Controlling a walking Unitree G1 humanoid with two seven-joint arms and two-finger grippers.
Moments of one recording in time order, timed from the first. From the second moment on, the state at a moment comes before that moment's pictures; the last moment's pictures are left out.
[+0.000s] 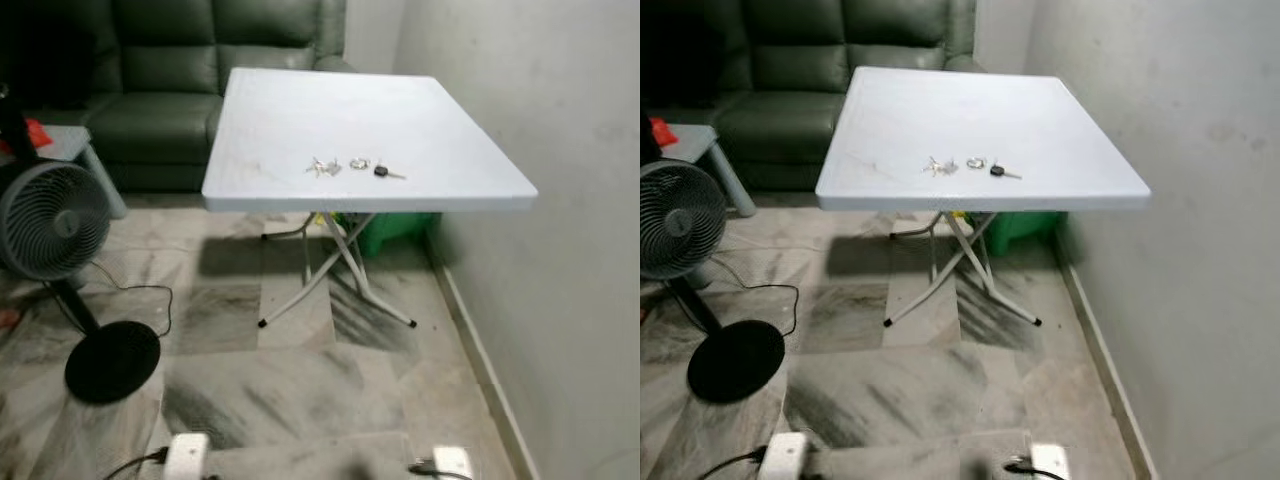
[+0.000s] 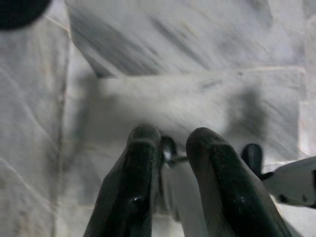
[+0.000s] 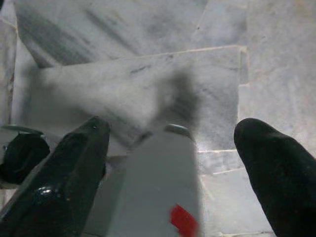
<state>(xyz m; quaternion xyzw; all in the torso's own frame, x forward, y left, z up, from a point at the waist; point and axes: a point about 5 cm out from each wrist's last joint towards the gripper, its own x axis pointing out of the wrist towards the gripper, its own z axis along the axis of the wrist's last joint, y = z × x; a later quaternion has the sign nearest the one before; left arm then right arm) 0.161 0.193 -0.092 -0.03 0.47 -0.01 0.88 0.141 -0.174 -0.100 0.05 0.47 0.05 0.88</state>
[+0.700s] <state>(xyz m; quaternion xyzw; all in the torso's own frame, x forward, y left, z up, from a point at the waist) 0.244 0.175 -0.041 -0.02 0.30 -0.08 0.95 0.220 -0.172 -0.053 0.00 0.29 0.10 0.95</state>
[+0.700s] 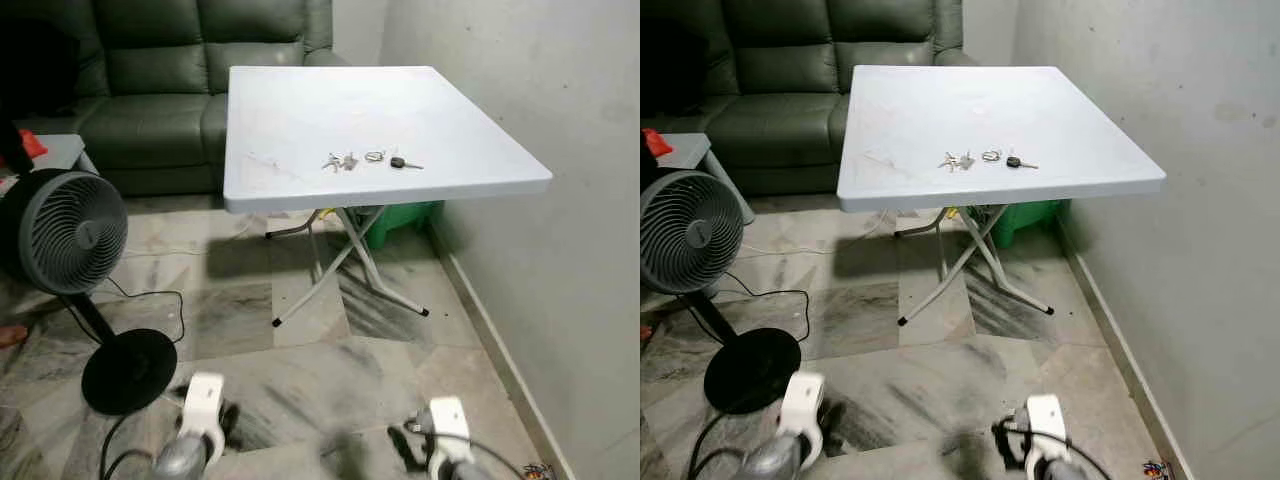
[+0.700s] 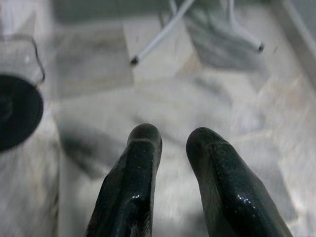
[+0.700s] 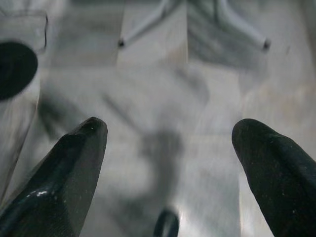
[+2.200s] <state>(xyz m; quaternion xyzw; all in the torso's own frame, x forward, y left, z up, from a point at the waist) 0.315 0.180 0.099 -0.03 0.00 -0.11 0.99 0.295 -0.161 0.084 0.01 -0.05 0.12 0.99</state>
